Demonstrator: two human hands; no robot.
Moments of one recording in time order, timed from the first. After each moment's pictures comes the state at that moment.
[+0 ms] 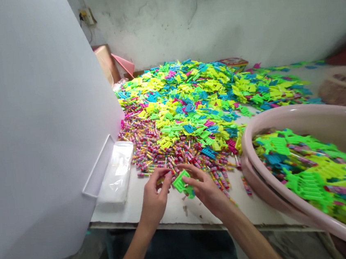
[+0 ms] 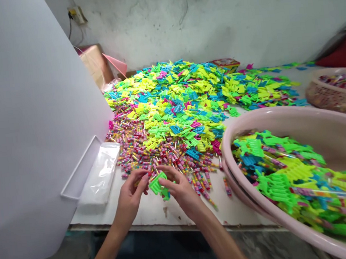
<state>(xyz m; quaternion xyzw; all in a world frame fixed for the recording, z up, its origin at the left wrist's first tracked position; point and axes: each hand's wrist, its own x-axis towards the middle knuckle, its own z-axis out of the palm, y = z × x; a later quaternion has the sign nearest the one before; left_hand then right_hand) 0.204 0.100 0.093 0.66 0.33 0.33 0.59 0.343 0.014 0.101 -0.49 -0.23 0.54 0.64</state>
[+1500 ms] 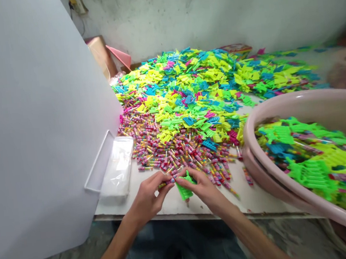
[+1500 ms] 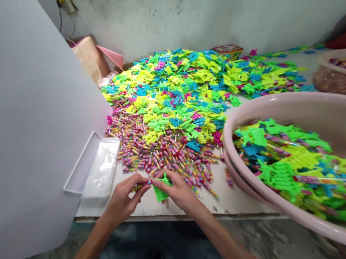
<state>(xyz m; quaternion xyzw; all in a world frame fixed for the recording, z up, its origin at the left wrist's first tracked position) 0.170 0.116 0.096 0.87 0.15 0.24 0.40 0.331 0.010 0.086 -0.59 -0.35 0.46 0.56</state>
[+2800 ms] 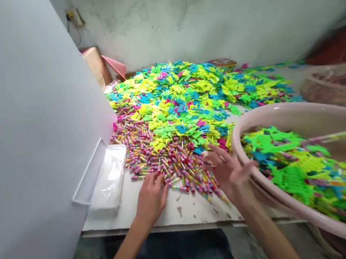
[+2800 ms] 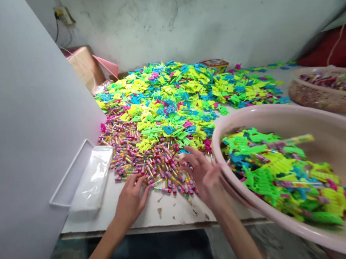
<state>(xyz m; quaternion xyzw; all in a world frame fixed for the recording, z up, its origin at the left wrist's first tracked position) 0.202 0.116 0.044 0.92 0.26 0.25 0.12 0.410 -0.014 0.090 -0.56 -0.31 0.26 0.73</state>
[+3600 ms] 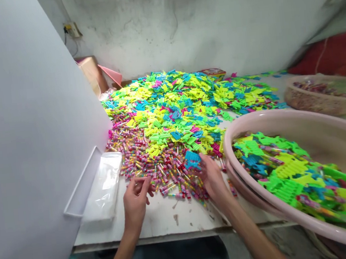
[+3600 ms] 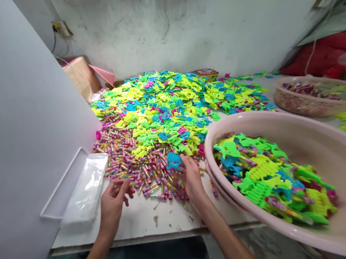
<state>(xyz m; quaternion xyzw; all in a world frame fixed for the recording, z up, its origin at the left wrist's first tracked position) 0.202 0.122 0.074 0.62 0.40 0.36 0.57 0.412 0.020 0.069 -0.65 -0.18 0.23 0.71</state>
